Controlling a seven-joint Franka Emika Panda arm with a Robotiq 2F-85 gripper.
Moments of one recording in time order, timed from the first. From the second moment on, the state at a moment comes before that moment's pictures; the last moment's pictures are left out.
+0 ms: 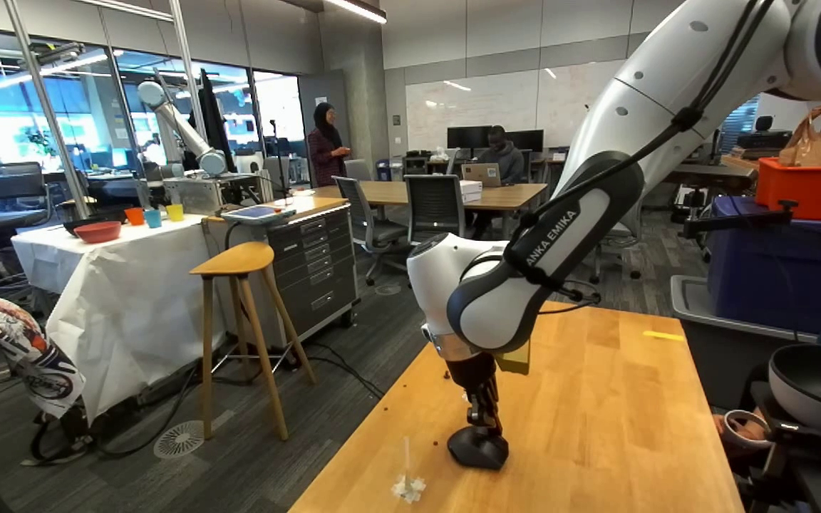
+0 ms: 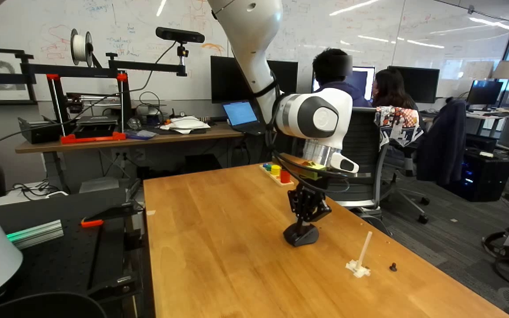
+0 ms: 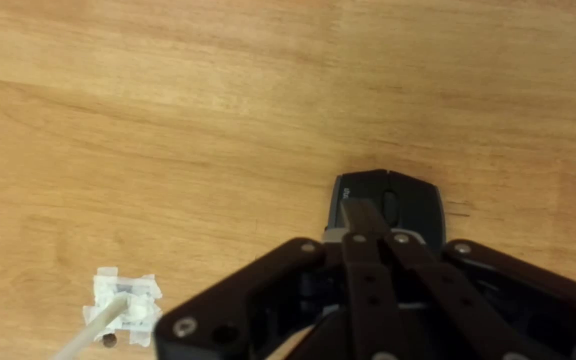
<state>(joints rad) 0.07 0.88 -0.03 -1.62 -0.13 2.22 -0.04</state>
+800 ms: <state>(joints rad) 0.06 0.75 0.05 -1.65 -0.06 2.14 -0.06</state>
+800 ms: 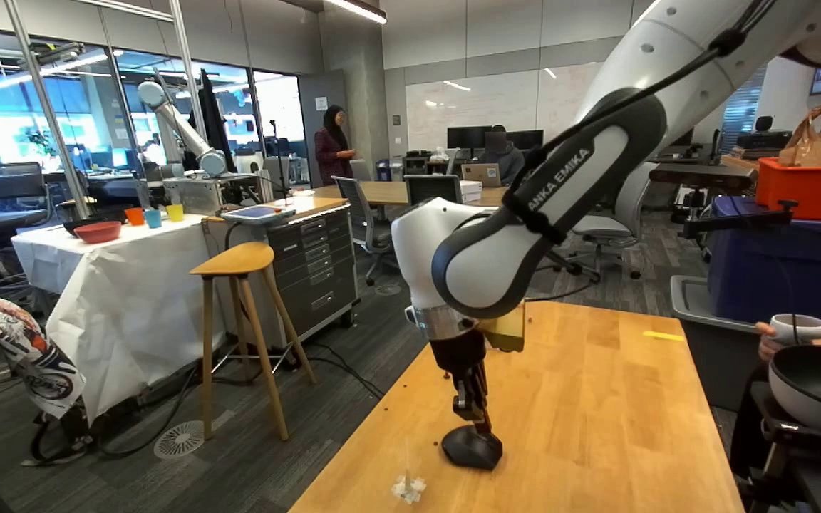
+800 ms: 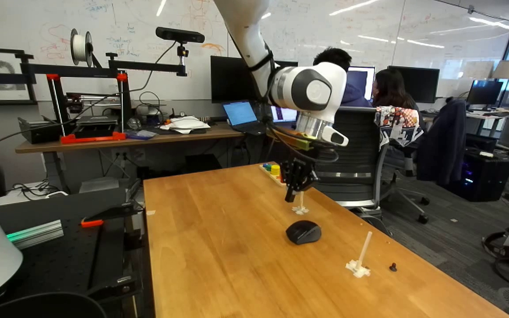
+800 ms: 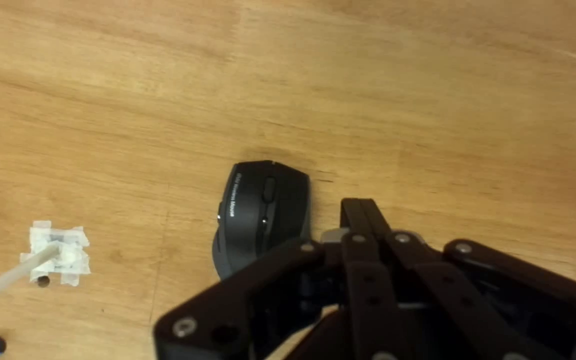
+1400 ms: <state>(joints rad) 0.03 0.32 0.08 -1.84 0.08 1.85 -0.15</state>
